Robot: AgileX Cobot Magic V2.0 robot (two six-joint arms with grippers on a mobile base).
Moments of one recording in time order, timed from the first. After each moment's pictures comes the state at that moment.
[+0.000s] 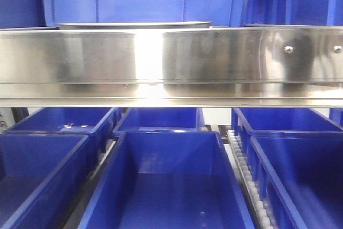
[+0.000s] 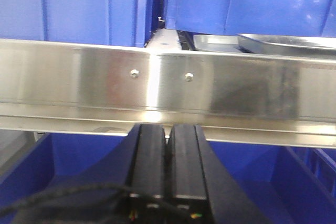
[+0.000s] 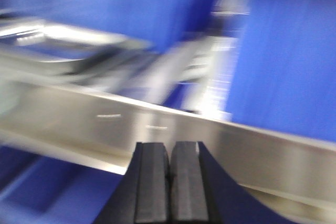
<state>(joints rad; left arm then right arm) -0.07 -0.01 0.03 -0.03 0.07 0.03 0.16 0.23 -0.29 -0.04 0.27 0.04</state>
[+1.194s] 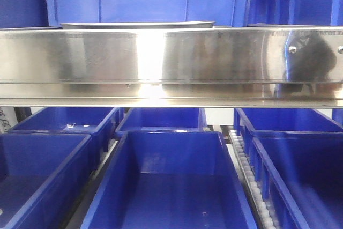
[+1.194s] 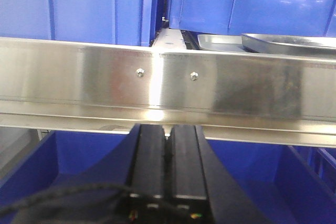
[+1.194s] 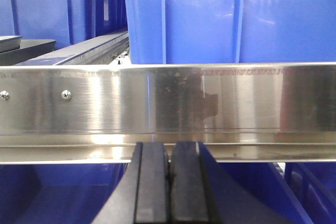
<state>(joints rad) -0.07 -0.01 0.03 -0.03 0.07 0.03 -0.06 -0.01 0.03 0.03 0.08 0.04</state>
